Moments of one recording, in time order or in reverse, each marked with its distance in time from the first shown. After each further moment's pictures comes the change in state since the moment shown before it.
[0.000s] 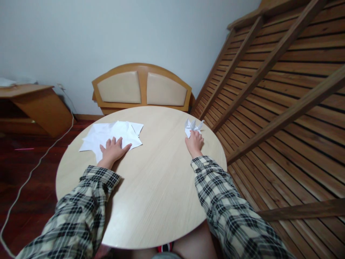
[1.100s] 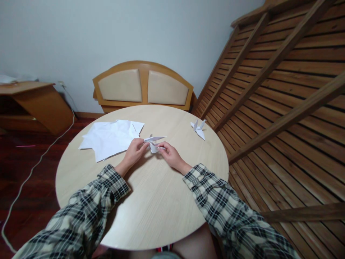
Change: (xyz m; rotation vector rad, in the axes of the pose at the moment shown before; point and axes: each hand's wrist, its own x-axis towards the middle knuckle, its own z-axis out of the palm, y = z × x) left_hand -0.031 0.074 0.009 -0.809 0.215 0.517; right_hand -0.086 -0.087 -0.022 1.251 -0.526 -0.450
